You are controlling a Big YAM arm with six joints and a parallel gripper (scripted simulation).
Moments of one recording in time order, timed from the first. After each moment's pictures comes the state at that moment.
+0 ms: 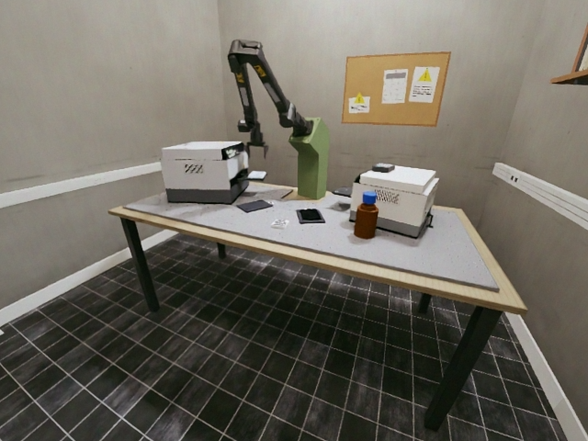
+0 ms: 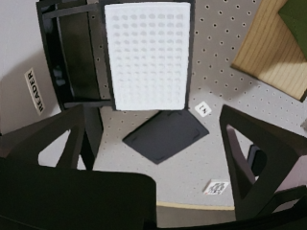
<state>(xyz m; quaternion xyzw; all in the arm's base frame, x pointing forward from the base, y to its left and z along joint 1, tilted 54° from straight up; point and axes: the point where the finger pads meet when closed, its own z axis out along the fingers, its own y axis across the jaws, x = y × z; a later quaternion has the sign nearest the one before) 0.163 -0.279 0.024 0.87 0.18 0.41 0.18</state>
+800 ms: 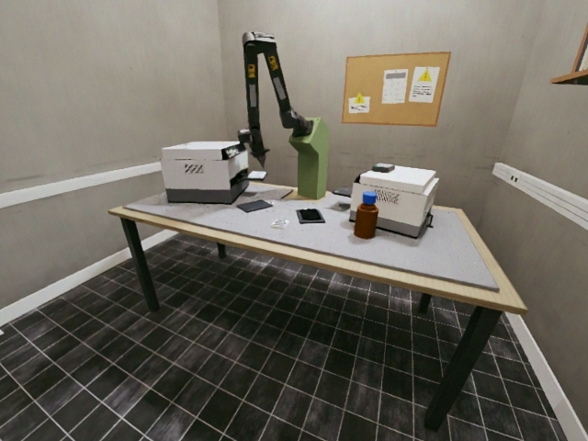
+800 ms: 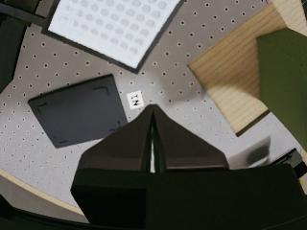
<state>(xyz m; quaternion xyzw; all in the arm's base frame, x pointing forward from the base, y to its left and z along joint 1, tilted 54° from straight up) 0.226 -0.212 0.022 0.81 0.45 0.30 0.23</state>
